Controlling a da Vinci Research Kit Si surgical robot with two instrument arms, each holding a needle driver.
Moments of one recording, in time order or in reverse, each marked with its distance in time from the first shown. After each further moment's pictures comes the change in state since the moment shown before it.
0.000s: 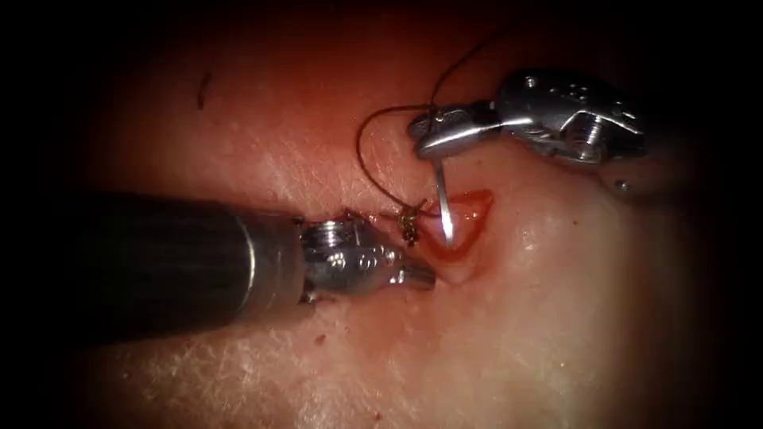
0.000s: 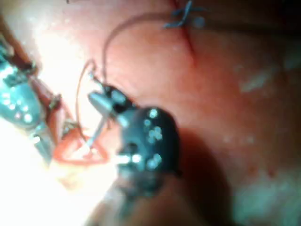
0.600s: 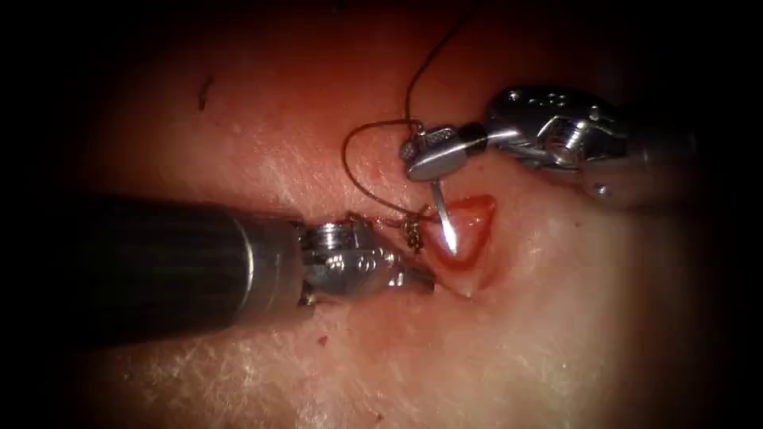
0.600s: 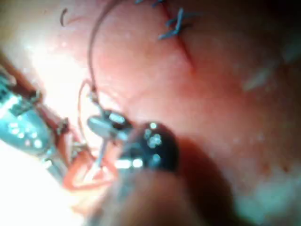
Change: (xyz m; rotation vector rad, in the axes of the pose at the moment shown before) right arm -0.001 -0.001 0.001 0.059 -0.037 0.273; left arm 0.000 0.000 0.000 -0.002 -0.002 0.001
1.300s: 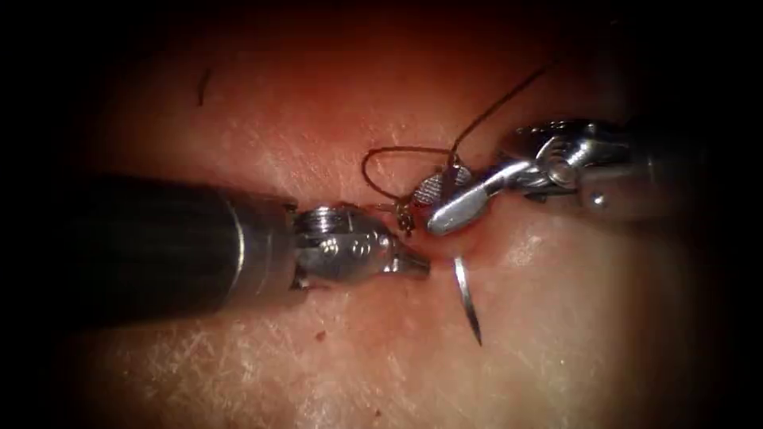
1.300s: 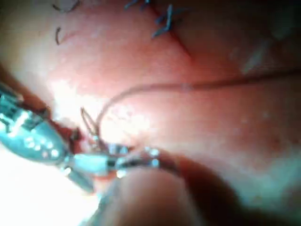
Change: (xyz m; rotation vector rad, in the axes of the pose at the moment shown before) right arm 0.001 -0.001 -0.001 -0.139 0.204 0.051; left arm 0.001 0.000 -0.002 0.010 0.003 0.008
